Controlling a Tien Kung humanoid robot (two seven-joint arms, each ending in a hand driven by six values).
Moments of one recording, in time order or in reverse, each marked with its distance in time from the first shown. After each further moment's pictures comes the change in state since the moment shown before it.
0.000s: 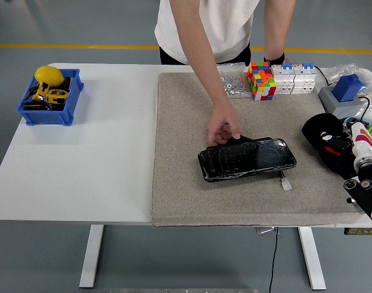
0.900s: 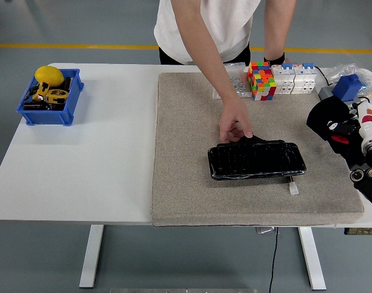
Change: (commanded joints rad) left arm -0.001 0.004 -0.032 0.000 0.026 -0.001 -0.002; right arm 0.003 -0.111 -0.024 0.270 -0.118 0.003 -0.230
